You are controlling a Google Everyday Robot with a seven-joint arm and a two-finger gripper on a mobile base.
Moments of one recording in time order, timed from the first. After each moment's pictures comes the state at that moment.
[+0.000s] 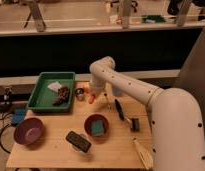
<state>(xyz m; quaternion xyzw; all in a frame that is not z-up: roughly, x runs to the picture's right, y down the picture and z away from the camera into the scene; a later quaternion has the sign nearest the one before) -0.040 0.039 0.892 -0.19 -0.25 -0.44 0.84</state>
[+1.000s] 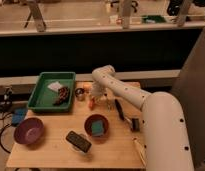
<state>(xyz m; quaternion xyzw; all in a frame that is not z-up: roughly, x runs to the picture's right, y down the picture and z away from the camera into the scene) -0.053 0.070 0.949 -0.18 -0.28 -0.47 0.82</state>
